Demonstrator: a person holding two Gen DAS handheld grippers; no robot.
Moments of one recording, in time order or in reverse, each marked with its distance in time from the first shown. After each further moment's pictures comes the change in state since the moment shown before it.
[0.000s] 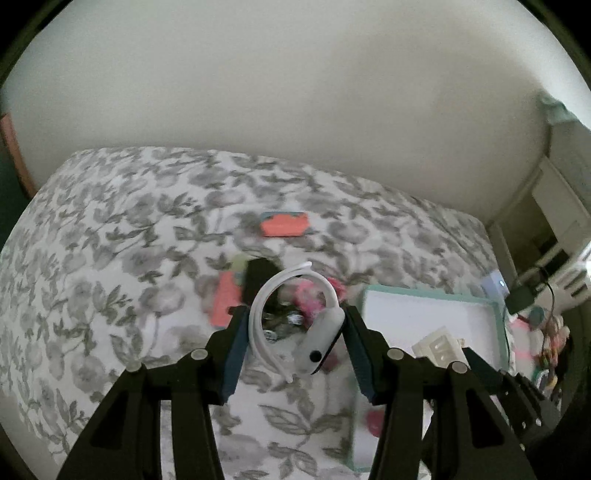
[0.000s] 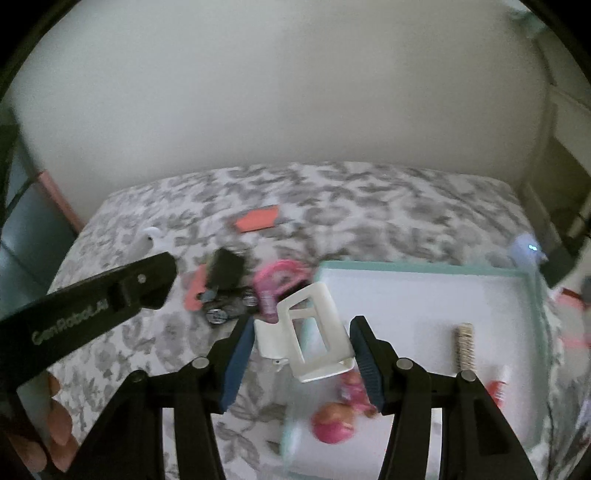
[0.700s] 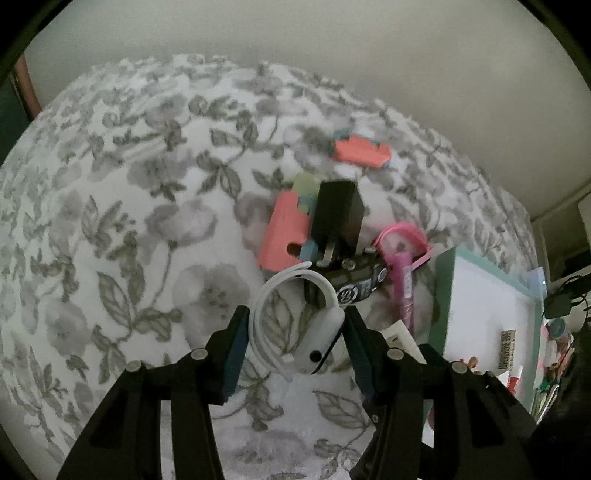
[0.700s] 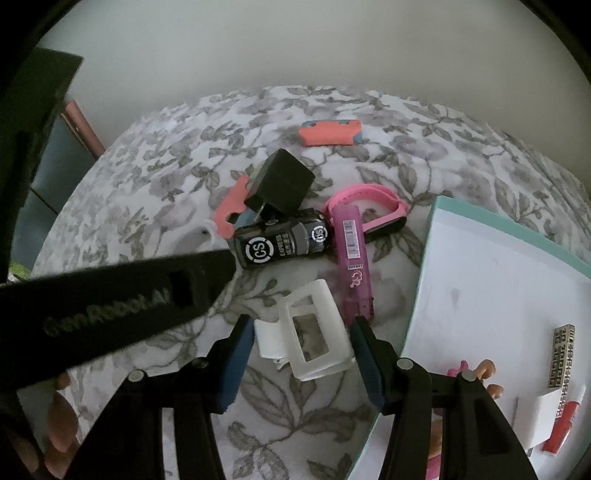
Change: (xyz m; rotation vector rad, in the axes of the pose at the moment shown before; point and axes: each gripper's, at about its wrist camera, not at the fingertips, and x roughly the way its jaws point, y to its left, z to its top) left arm 0.074 0.071 -0.026 -0.176 0.207 0.037; right arm 0.095 0.061 -0.038 -0.186 0.181 0.135
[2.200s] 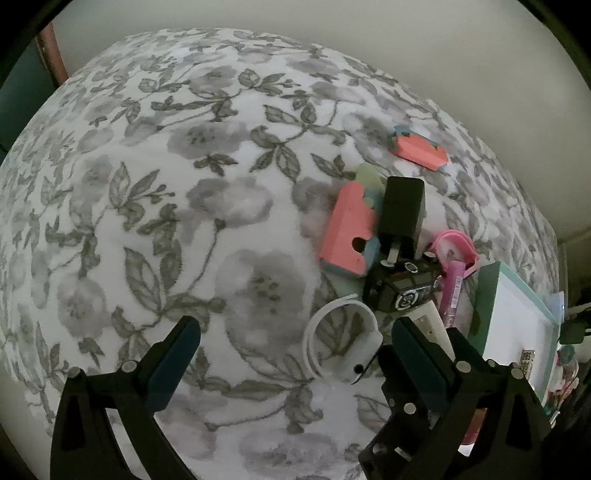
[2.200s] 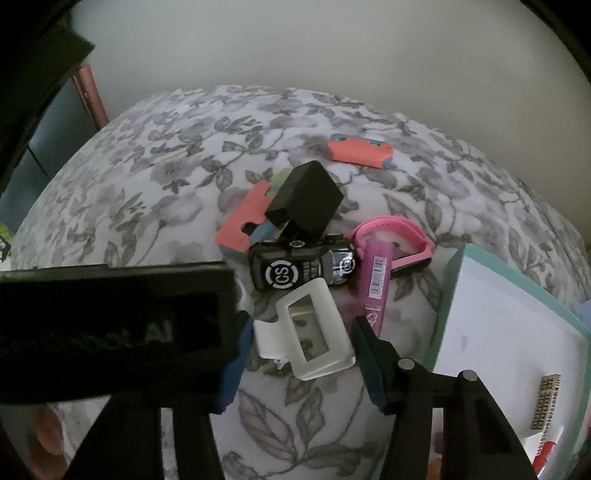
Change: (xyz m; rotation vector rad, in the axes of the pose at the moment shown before) left arm 0.017 0.034 -0.002 -0.104 0.068 0.076; right arm 0.019 0.029 0.011 -0.159 -0.021 -0.085
